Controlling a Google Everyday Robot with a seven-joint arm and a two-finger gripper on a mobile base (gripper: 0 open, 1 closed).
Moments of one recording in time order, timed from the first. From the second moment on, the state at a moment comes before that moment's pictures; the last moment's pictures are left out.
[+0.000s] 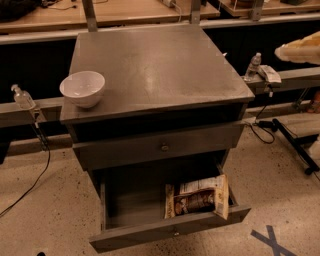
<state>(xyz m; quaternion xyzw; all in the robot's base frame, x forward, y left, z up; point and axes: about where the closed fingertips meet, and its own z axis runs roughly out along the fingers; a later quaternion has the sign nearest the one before) 0.401 -0.204 1.019 -0.66 0.68 0.11 0.30</state>
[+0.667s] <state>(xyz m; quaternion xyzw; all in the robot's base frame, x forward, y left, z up) 0.448 -0.104 0.881 -0.71 0.57 0.27 0.31</state>
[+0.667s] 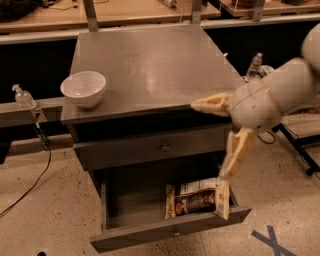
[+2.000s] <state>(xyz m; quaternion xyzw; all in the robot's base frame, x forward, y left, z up) 0.501 -0.103 0.739 -0.72 0.55 0.27 0.32</state>
